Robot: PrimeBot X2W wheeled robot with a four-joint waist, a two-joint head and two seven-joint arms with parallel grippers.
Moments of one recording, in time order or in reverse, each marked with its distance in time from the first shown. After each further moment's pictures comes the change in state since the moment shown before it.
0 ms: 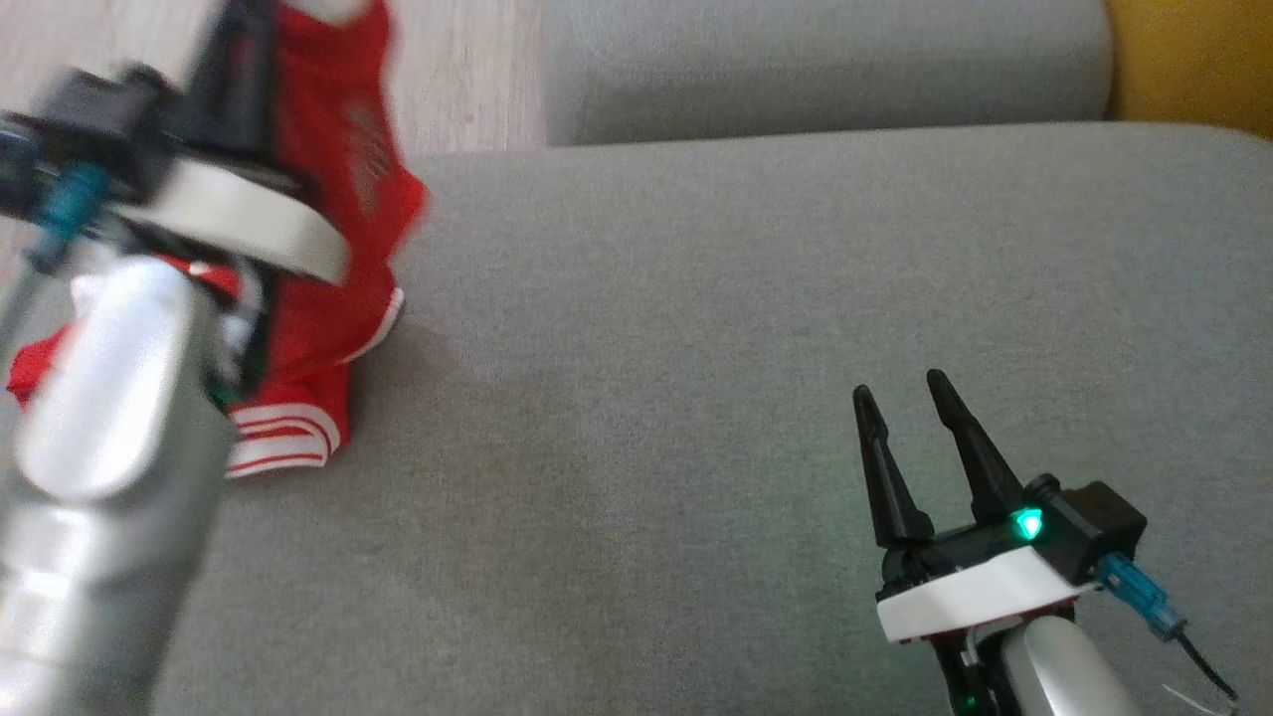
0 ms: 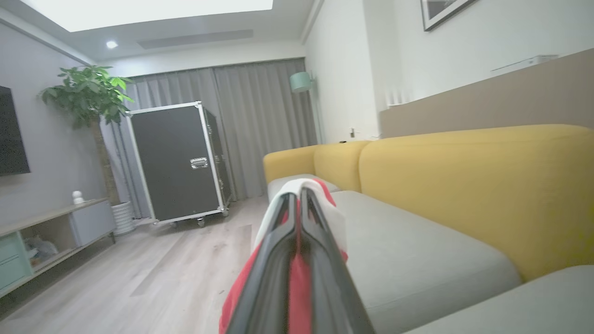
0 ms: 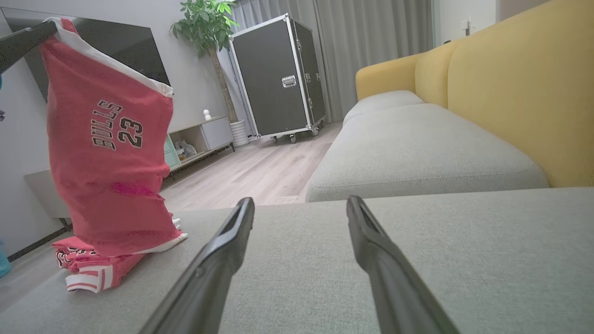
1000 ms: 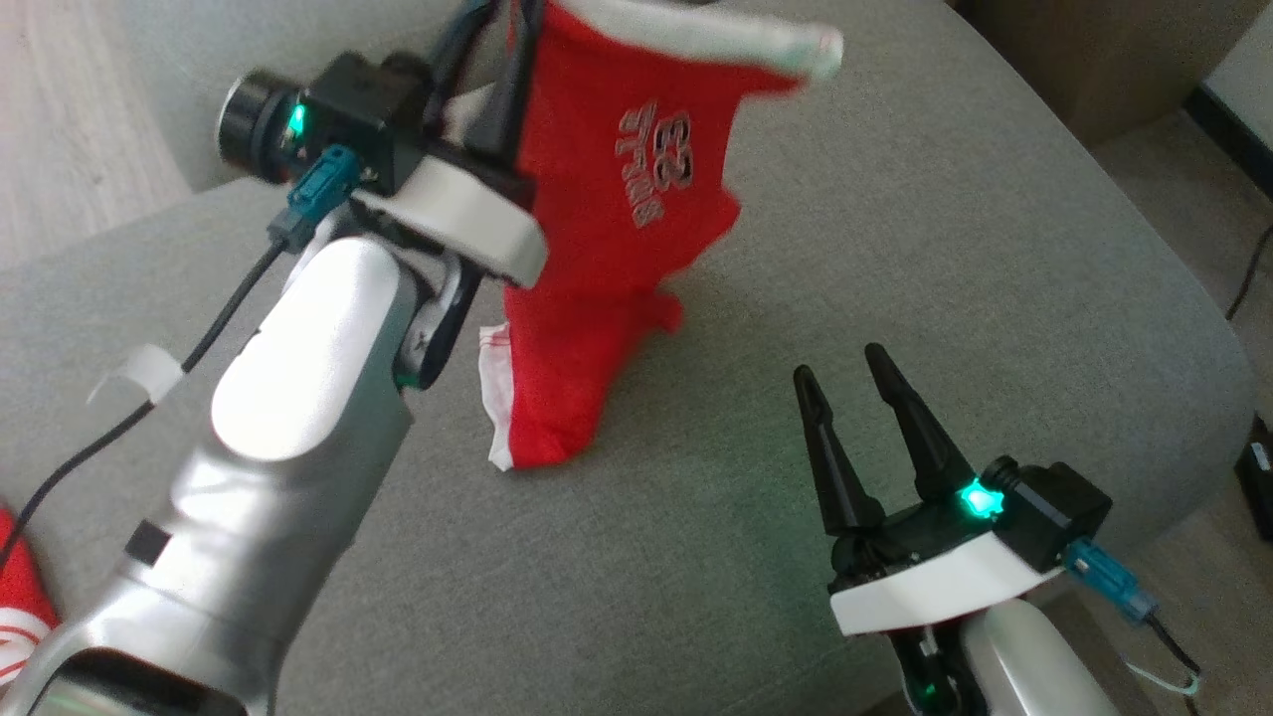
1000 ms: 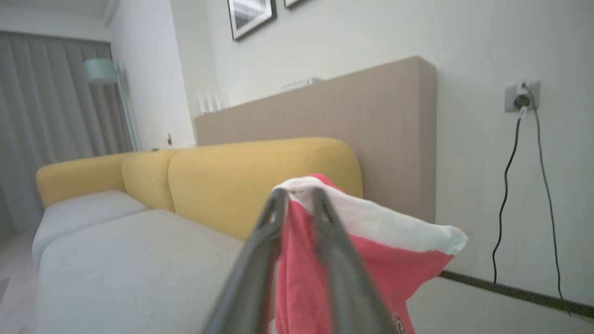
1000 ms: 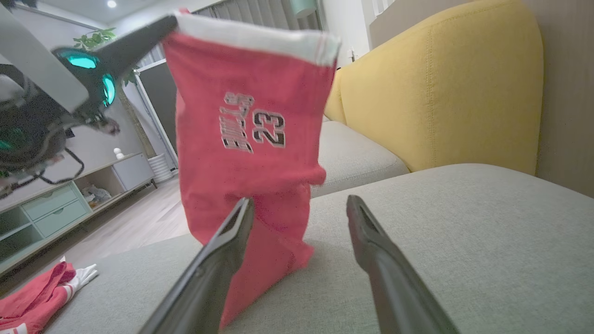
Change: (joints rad) left arm -0.059 -0.198 -0.168 0.004 0.029 0.014 0.014; right arm -0.036 0.000 0.110 -0.057 0.073 0.000 0.000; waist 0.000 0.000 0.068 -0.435
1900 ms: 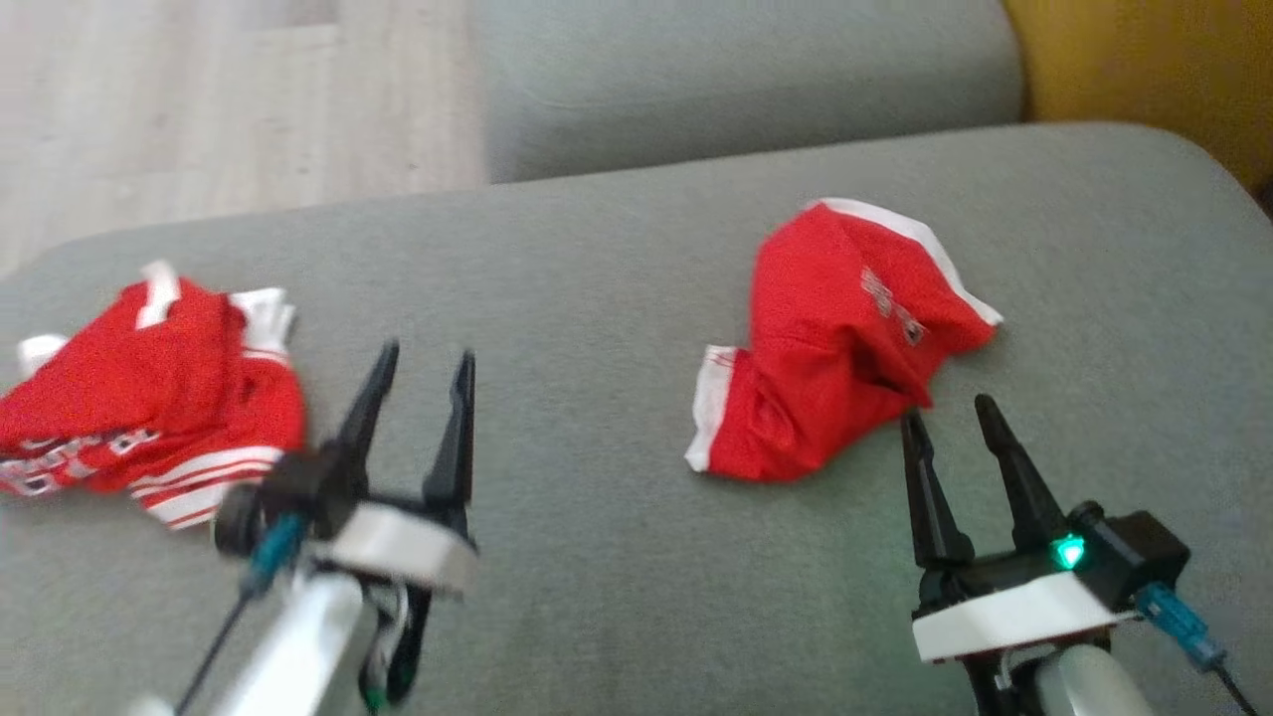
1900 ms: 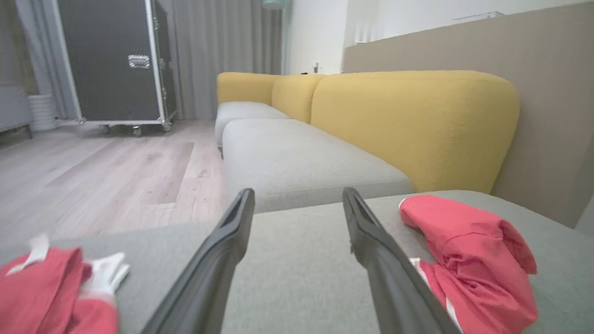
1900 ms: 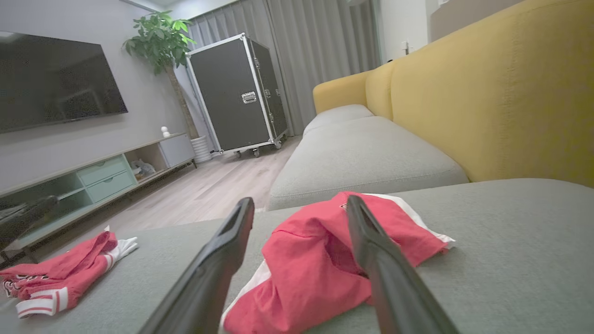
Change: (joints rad) left arm 0.513 0.059 0.069 -0.018 -0.080 0.038 -0.176; right arm 0.094 0.001 -0.184 0.031 -0.066 0.000 0.000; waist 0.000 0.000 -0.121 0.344
